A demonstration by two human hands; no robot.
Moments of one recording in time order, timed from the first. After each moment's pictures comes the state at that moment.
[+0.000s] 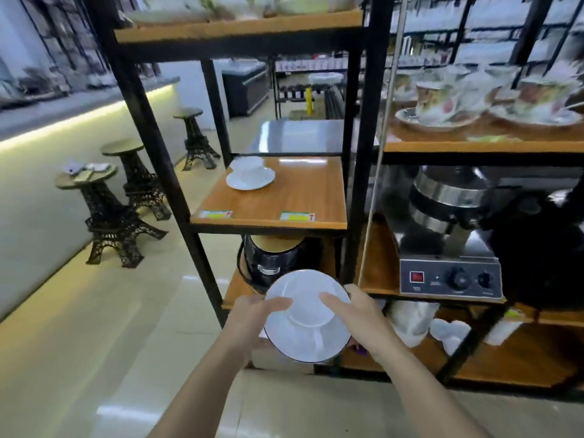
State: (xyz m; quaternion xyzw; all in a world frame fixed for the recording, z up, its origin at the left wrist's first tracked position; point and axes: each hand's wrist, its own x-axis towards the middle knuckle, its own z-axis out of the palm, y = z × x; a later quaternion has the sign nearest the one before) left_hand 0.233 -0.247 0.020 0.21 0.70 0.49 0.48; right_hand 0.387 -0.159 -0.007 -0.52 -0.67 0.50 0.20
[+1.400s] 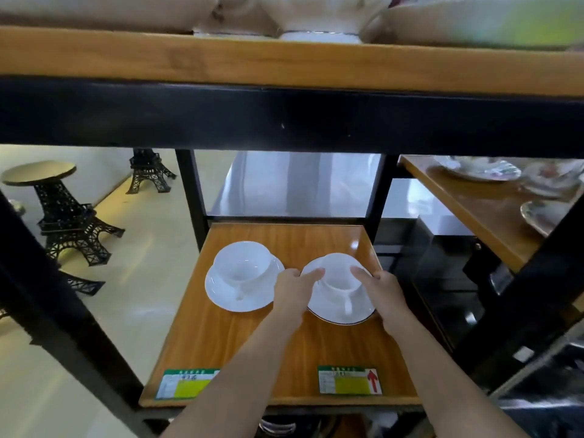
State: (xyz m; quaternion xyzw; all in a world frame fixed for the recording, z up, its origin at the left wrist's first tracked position) left_hand 0.055 0.133 0.022 0.26 0.69 0.50 0.46; right_hand 0.193 0.182 0.008 -0.65 -0.52 0.44 0.33
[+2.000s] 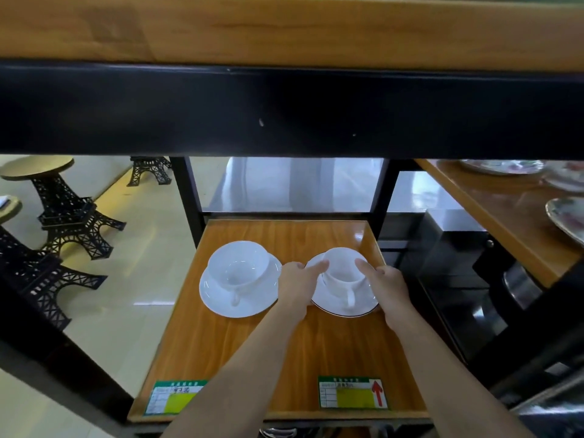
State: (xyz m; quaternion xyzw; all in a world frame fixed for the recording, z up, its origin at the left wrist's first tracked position) left_hand 0.055 0.164 0.018 0.27 0.71 0.47 0.45; right_hand 0.192 0.208 0.002 -0.65 -0.51 0.45 0.34
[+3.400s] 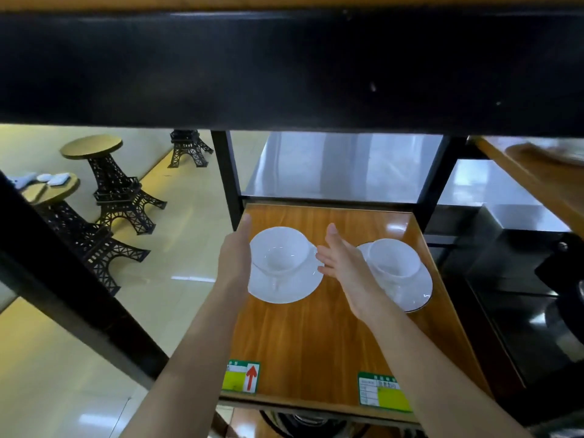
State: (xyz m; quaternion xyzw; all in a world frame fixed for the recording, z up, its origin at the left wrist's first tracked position) left_hand -0.060 0.104 0.058 0.18 0.68 0.60 0.38; right_hand 0.088 0.158 0.046 -0.45 -0.58 0.62 0.28
